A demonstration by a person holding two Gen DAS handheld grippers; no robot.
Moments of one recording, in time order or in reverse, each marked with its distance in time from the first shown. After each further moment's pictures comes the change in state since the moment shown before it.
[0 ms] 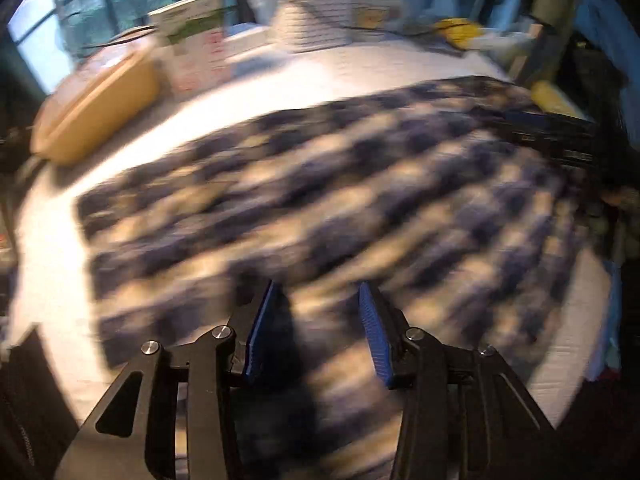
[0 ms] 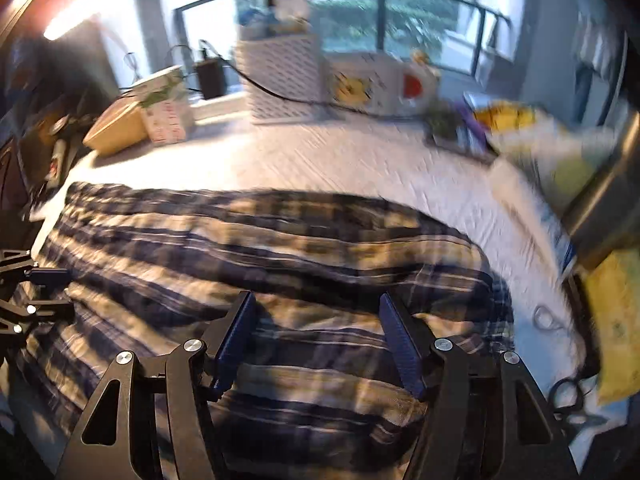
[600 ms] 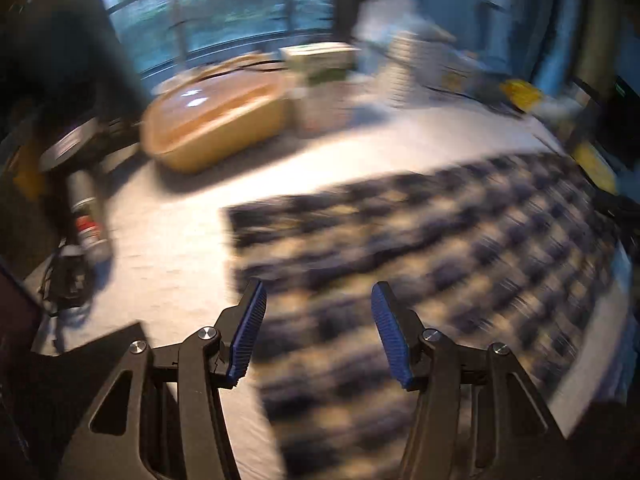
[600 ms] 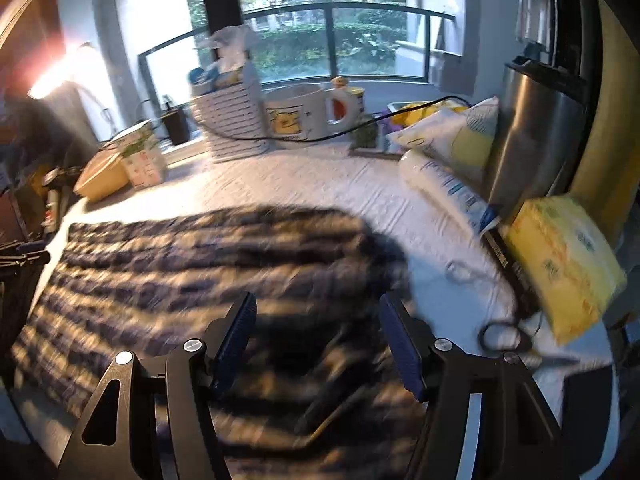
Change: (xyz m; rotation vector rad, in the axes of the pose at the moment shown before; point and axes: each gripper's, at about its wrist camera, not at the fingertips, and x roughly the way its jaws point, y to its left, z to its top) left arm -0.066 0.047 -0.015 -0.080 -0.121 0.085; right arm -0.071 -0.030 -0.035 0.120 -0.114 -0.050
